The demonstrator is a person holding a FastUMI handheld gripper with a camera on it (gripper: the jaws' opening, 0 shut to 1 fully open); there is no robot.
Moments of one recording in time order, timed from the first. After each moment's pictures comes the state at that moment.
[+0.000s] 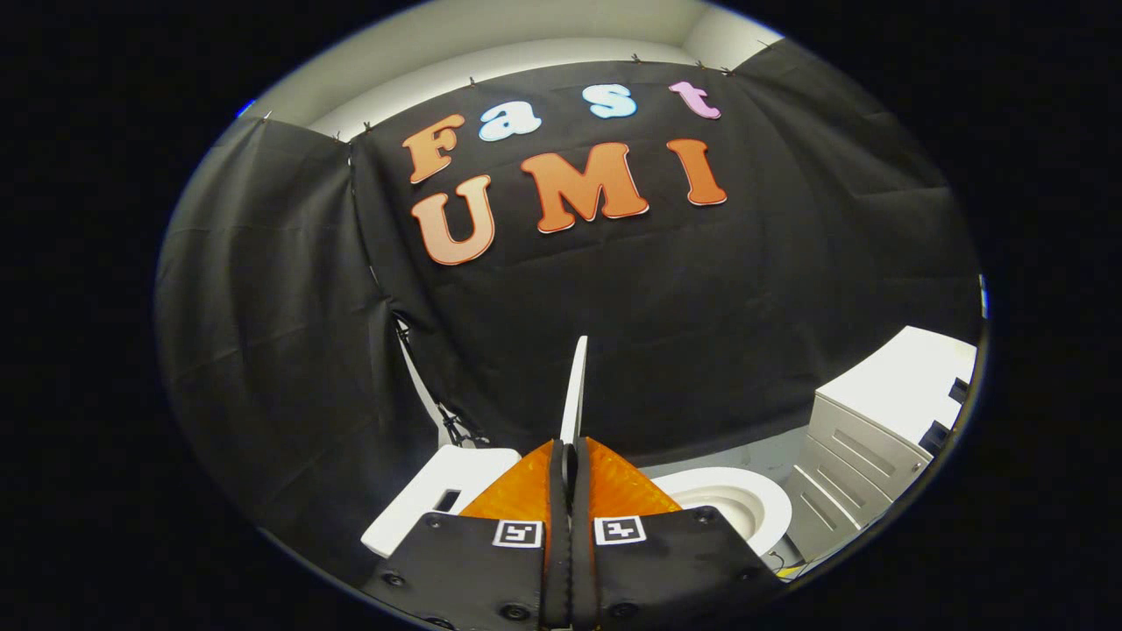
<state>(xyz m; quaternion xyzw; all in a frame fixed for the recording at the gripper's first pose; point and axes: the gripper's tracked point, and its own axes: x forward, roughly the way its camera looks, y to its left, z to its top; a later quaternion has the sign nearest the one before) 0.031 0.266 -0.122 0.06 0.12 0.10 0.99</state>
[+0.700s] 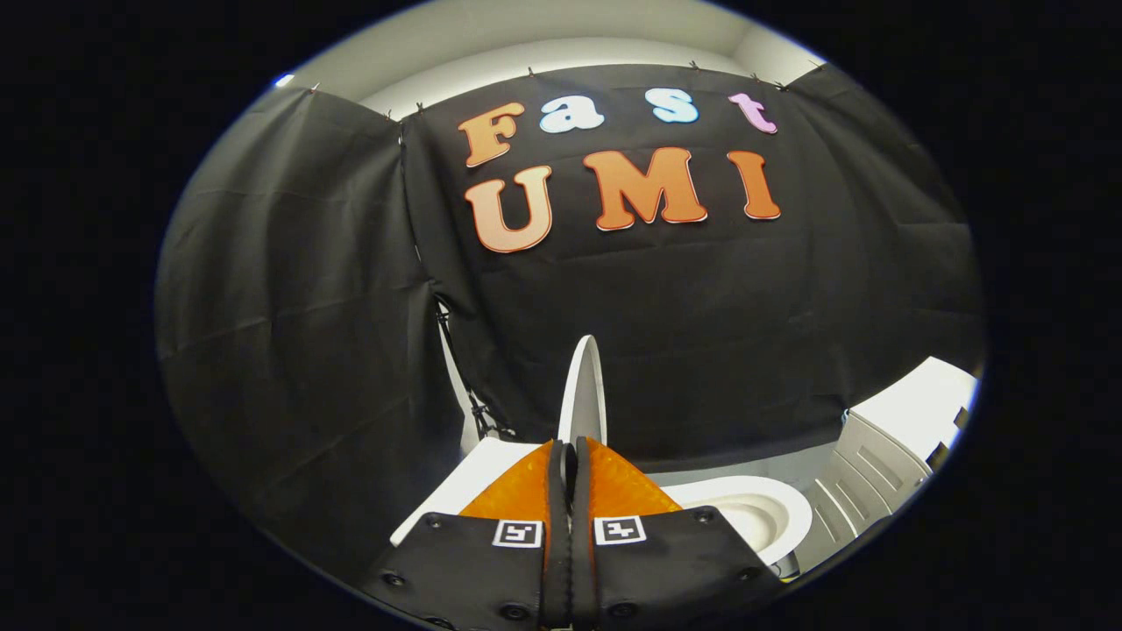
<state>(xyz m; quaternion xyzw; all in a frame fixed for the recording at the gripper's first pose) 0.016 0.356 -0.121 0.02 0.12 0.15 0.98</state>
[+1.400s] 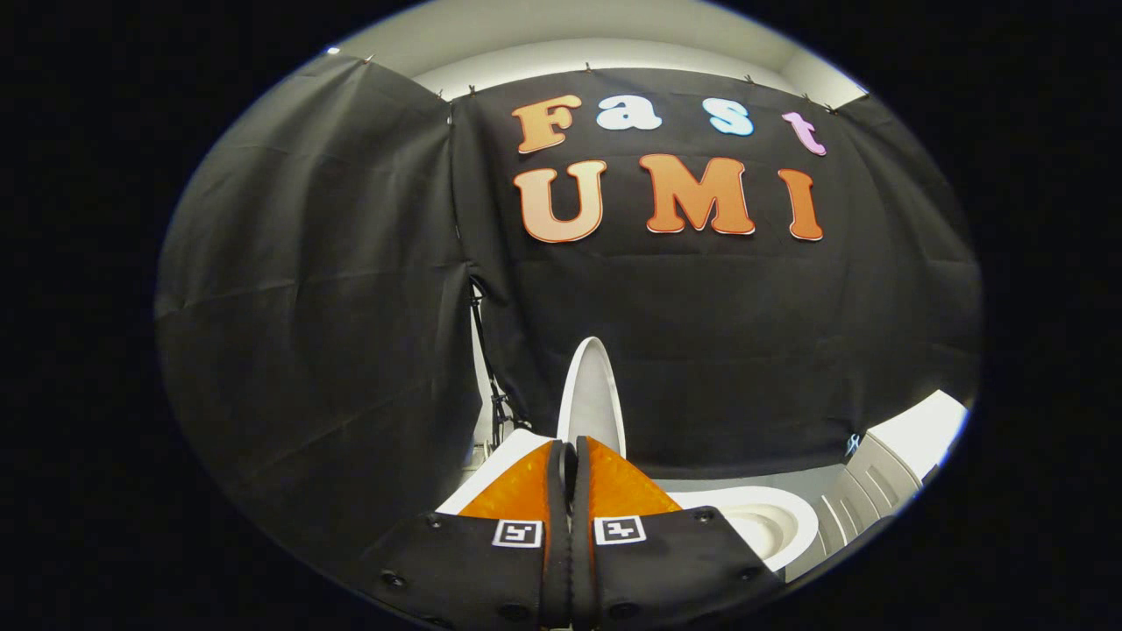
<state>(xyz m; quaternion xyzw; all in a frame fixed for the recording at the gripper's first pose) -0.003 0.434 -0.134 -0.03 0.12 0.19 0.97</state>
